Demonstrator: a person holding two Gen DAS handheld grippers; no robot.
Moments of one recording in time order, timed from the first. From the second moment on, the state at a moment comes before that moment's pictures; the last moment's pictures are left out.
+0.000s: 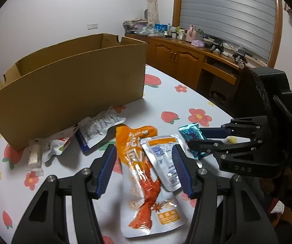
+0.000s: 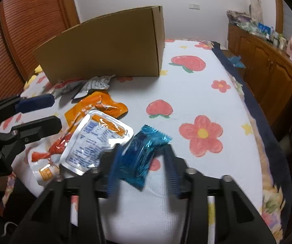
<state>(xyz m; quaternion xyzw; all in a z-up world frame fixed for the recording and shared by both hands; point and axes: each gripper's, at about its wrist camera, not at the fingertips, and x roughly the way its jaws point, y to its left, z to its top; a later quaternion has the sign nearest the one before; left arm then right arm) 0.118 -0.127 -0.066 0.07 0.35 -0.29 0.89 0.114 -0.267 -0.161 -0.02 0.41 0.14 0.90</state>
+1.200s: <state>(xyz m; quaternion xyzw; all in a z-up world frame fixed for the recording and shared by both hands) 0.123 -0.181 -0.097 0.15 0.40 -0.28 0.86 0.101 -0.292 -0.158 0.02 0.39 0.15 0.91</state>
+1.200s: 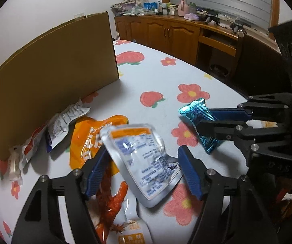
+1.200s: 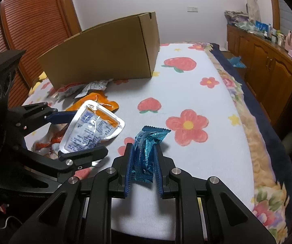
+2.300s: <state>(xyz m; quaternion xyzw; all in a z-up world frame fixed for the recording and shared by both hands) 0.115 -0.135 -0.069 0.07 0.35 -0.29 0.89 0.105 -0.279 -0.163 0.01 0.40 0.16 0.90</state>
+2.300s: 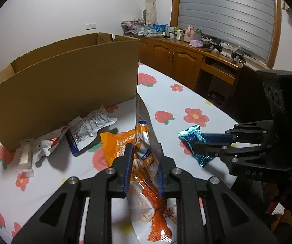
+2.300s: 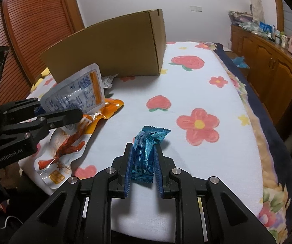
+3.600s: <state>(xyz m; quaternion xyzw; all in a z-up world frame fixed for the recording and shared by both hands) 0.149 -0.043 0.024 0.06 0.25 -0.21 0.94 0.141 -0.222 -0.055 -0.04 0.29 0.22 0.93</state>
